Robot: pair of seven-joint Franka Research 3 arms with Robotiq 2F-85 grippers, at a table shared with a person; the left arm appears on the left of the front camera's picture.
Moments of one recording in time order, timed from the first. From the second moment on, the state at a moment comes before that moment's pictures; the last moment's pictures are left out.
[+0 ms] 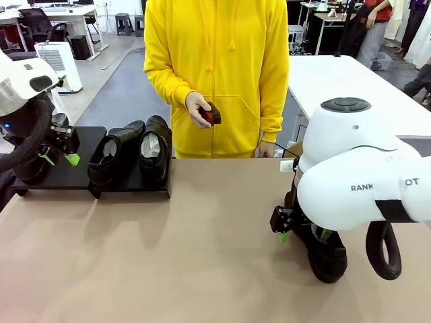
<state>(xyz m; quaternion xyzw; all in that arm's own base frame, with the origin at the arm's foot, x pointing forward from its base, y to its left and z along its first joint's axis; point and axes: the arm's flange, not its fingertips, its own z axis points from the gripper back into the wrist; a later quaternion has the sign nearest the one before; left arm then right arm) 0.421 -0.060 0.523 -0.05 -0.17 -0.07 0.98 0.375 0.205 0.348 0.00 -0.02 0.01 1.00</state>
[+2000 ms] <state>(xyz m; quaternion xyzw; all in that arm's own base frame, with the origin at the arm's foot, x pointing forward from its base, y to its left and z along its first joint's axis) 0.421 -0.059 0.523 -0.05 -0.17 -0.07 0.98 0.328 0.350 0.452 -0.01 0.01 -0.06 1.00</state>
